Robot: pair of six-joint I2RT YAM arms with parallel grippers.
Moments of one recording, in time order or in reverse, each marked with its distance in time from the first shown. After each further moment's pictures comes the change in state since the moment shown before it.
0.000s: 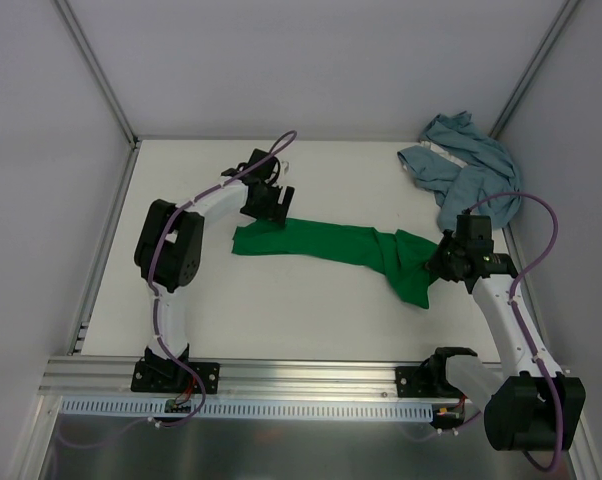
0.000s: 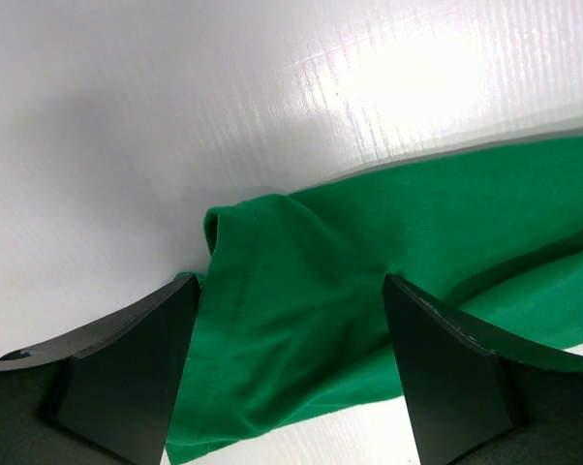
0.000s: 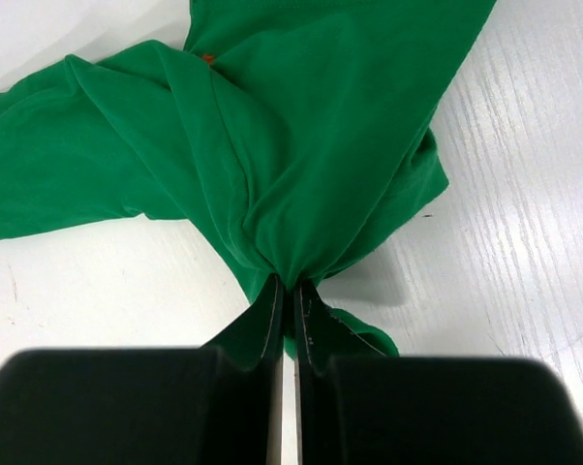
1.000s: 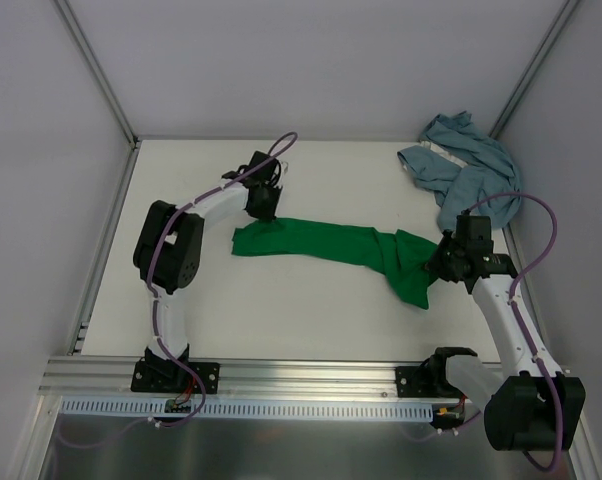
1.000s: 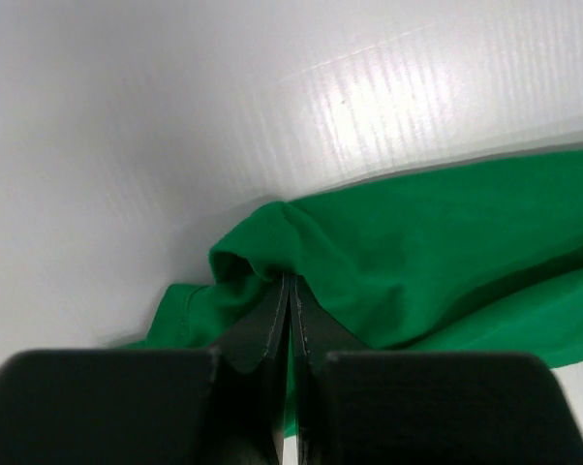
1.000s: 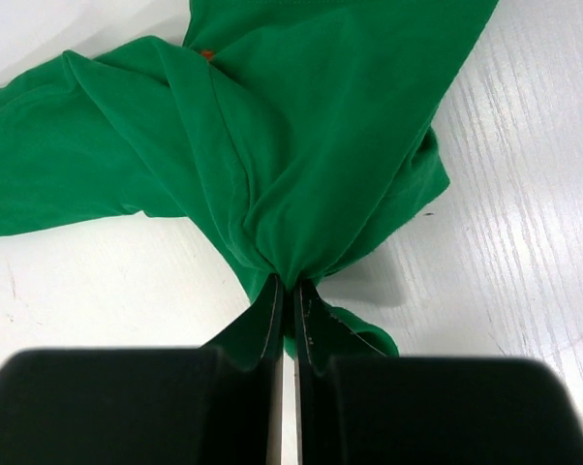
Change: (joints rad) left arm -0.013 -0.010 -0.019 0.044 -0.027 -0.021; right arm 0.000 0.000 -0.004 0.001 -0.006 -0.001
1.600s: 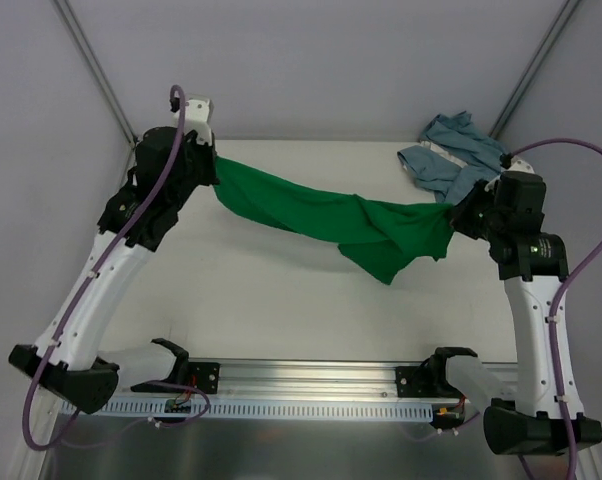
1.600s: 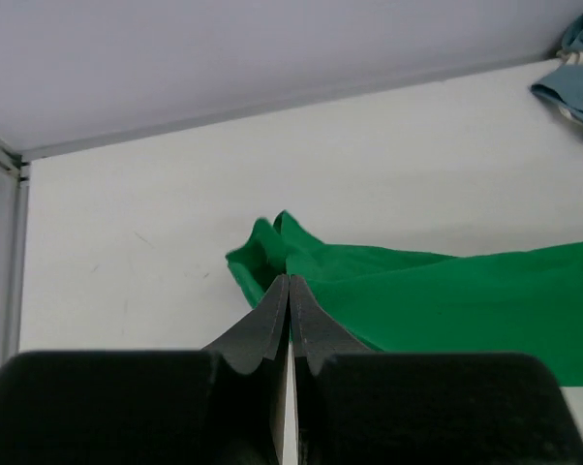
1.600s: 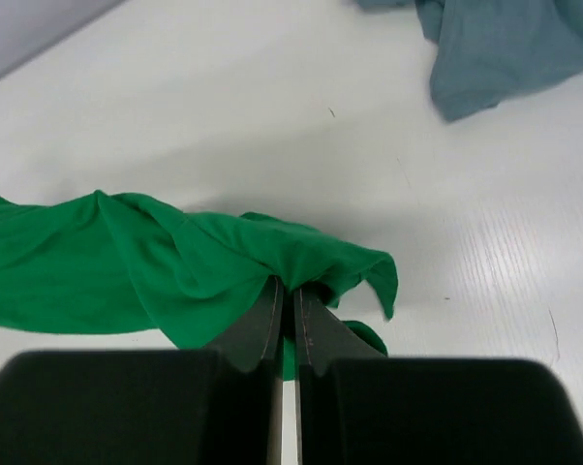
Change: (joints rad) left arm 0.000 -0.799 -0.030 -0.057 -0.238 0.086; right arm -0.002 -0.020 0.482 -0.183 0.002 -0.065
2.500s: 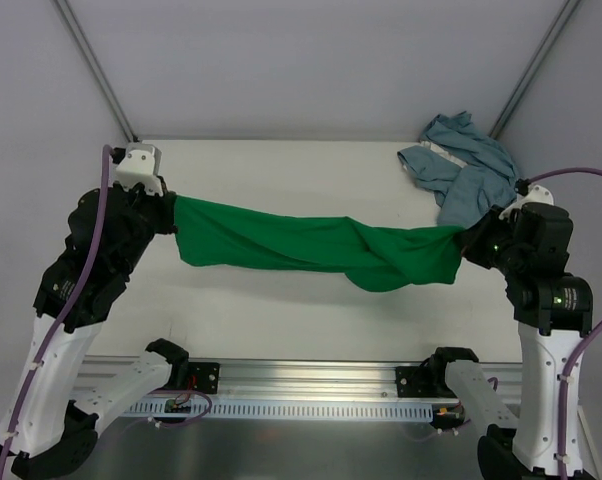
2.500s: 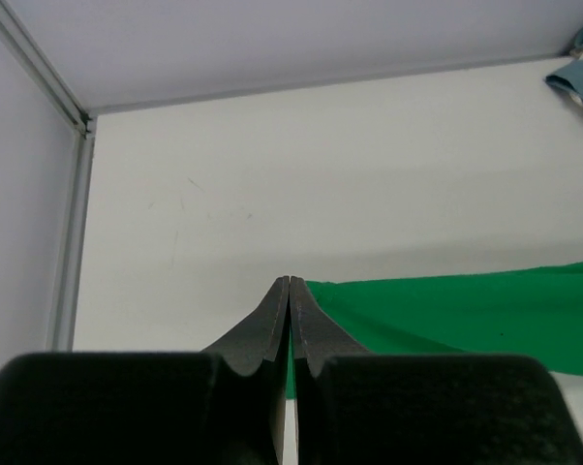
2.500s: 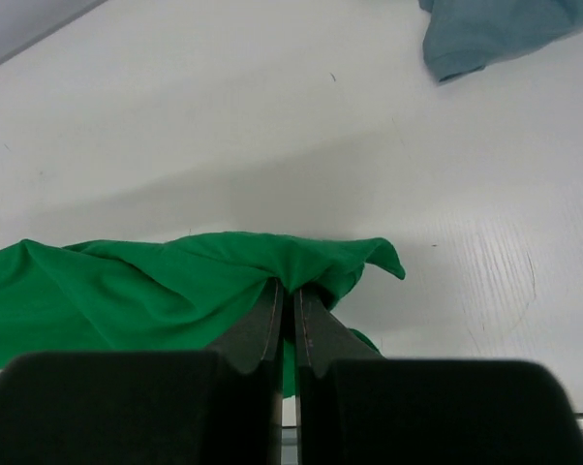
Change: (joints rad) left arm 0.000 -0.401 -0.080 -0.245 -0.082 0.006; right arm -0.027 -0.170 0.120 -0.227 -0.037 -0.036
